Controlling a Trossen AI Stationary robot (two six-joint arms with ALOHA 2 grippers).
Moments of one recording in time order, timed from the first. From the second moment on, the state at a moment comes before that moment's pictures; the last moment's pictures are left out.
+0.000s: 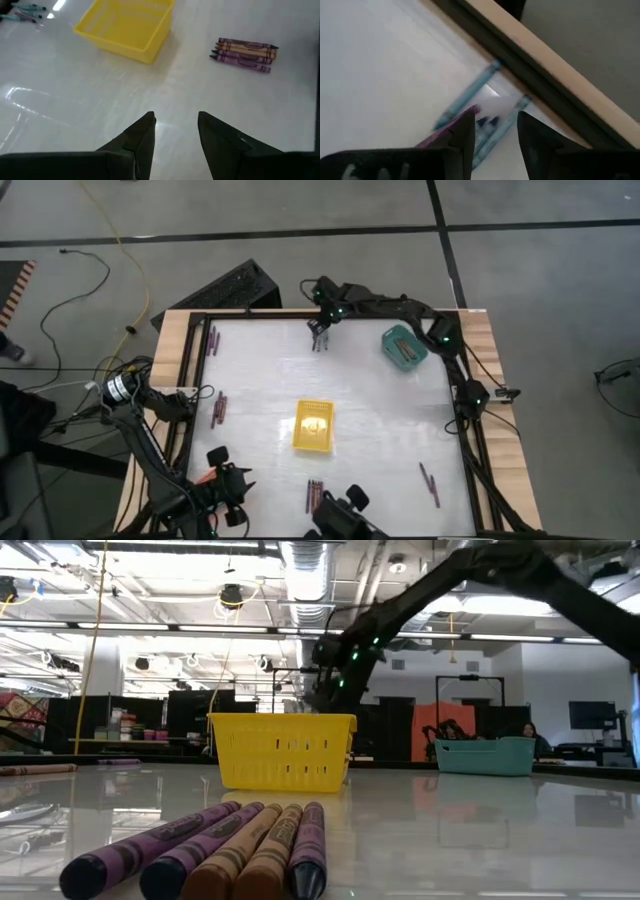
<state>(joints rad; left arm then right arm) -1.02 1.71 1.32 -1.02 -0.78 -1.24 -0.60 2.17 1.88 -0.65 -0.02 0.24</state>
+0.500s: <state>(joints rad) -1.01 1.71 1.32 -1.01 -0.79 -1.23 -0.64 2.26 1.96 -0.77 0.01 0.26</state>
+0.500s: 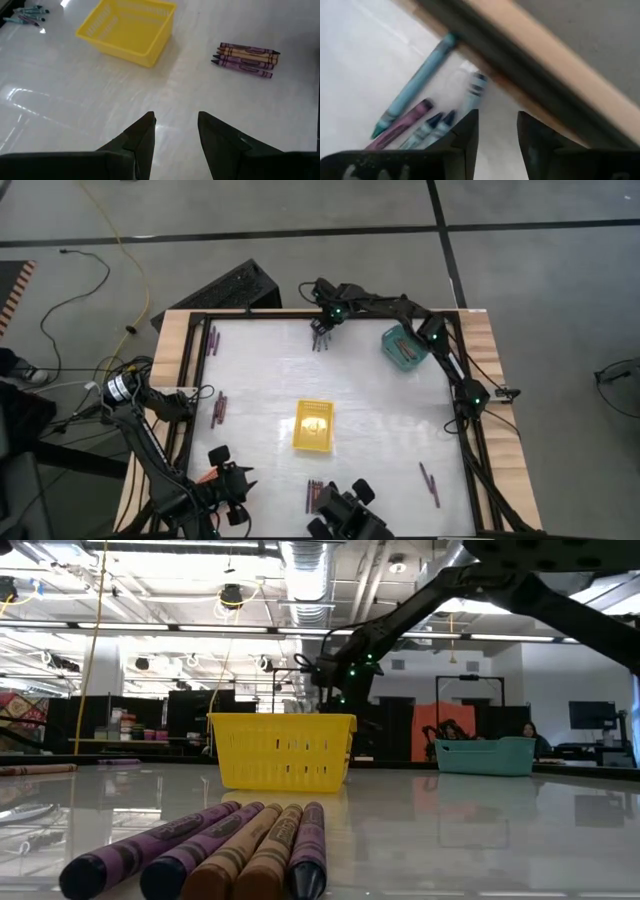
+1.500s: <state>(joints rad) -1.02 1.71 1.32 -1.01 -0.80 -1.21 -0.61 2.26 1.94 -0.70 0.04 0.18</state>
